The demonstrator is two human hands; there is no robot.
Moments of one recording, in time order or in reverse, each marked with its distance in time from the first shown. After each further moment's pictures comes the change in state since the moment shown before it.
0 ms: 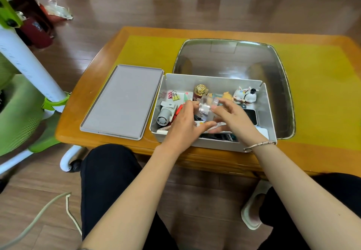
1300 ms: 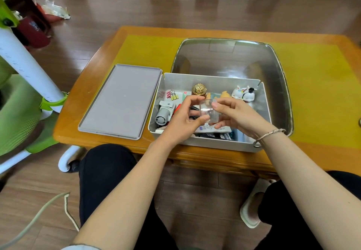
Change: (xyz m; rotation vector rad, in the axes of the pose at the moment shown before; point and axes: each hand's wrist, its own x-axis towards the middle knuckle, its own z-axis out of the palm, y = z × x) left_hand 0.005 0.011 -0.014 -0.496 -0.175 -0.064; right_hand 0.005 -0.012 -0.022 -0.020 -0.166 0.094
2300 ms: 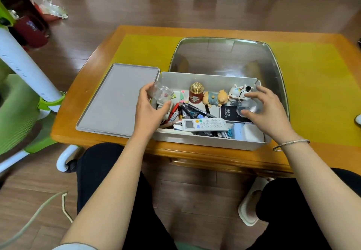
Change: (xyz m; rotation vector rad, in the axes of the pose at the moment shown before) left_hand -0.002 -0.021 -0.058 0.299 0.544 0.020; right_hand -0.025 0.021 -0.062 -0.941 0.592 -0.207
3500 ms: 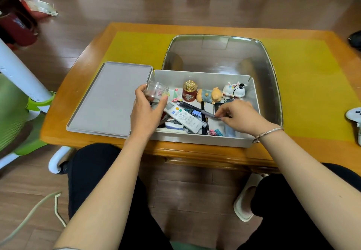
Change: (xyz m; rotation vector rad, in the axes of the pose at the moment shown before) left_hand 0.000 -0.010 0.015 0.243 0.040 -0.040; right_hand 0.010 -0.030 0.019 -0.230 -0.429 -0.163
